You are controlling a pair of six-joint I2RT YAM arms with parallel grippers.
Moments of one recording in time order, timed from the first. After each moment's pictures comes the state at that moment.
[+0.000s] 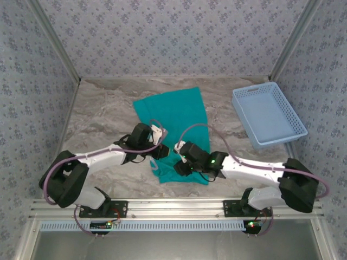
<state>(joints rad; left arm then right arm) -0.67 1.40 0.63 0.00 0.47 -0.35 1.07 1.31 0.73 -0.32 0.07 0.32</state>
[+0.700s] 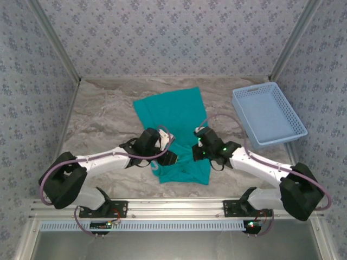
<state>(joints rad) -0.82 1.41 0.68 -0.06 0.33 -0.34 0.72 1.24 0.68 -0.35 -0.01 0.44</state>
